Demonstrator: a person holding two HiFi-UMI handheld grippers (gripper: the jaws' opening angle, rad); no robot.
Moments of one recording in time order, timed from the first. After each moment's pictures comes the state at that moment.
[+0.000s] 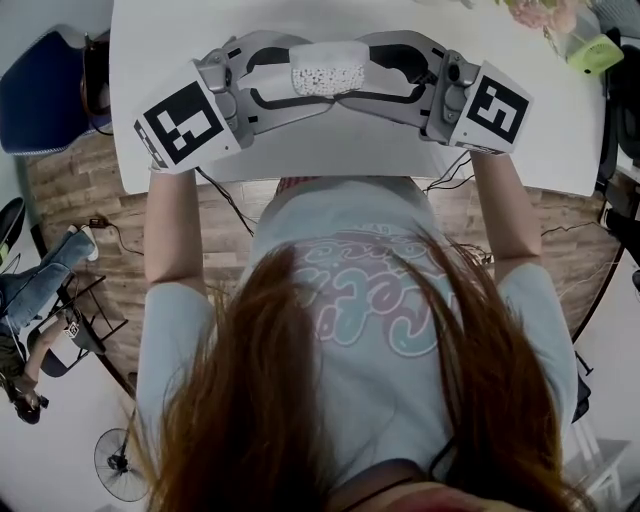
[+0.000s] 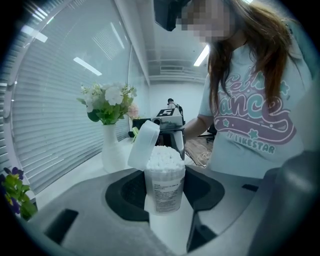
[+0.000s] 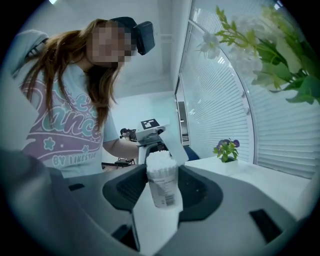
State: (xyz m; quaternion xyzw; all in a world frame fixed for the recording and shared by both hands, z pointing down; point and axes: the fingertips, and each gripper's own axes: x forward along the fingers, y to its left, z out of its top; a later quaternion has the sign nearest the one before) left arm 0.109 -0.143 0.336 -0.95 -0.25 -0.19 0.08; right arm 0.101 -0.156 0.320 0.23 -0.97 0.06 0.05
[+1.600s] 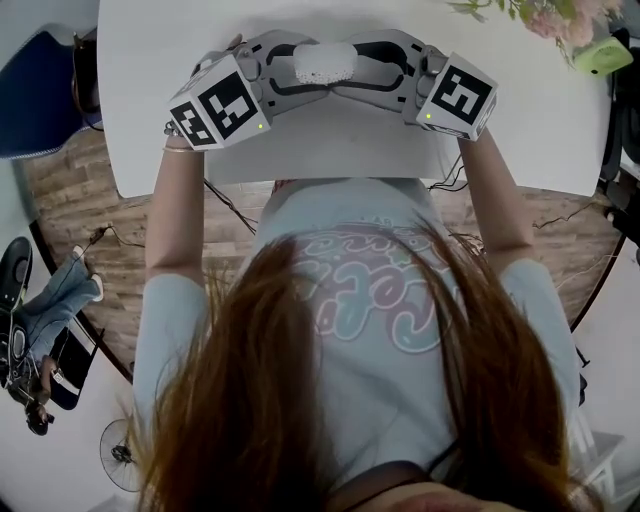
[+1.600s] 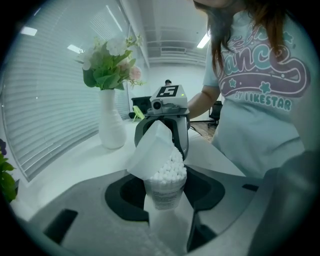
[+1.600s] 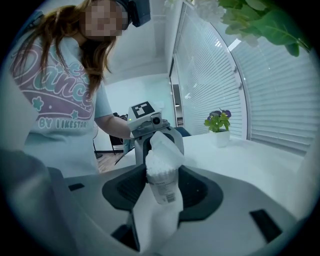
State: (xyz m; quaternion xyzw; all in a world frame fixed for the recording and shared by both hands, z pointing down) left arm 0.126 -0.165 0.431 -0.93 -0.24 -0.27 0.10; right arm 0.115 -0.179 0.413 0.25 -0.95 0.10 0.14
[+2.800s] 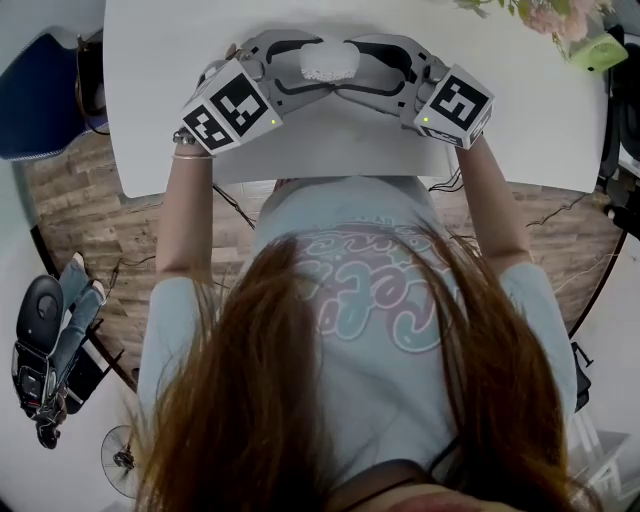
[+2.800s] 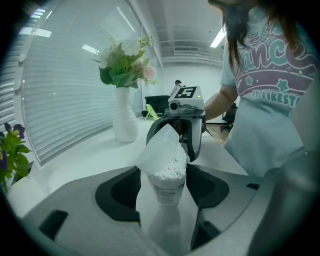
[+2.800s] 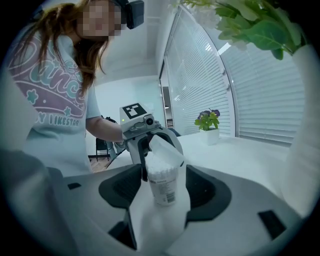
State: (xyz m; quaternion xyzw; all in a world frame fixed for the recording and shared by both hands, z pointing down) left arm 0.122 -0.177 0.436 -0.94 -0.17 -0.28 0.08; right arm 0.118 -0.178 0.420 0.31 -0.93 0.11 0.13
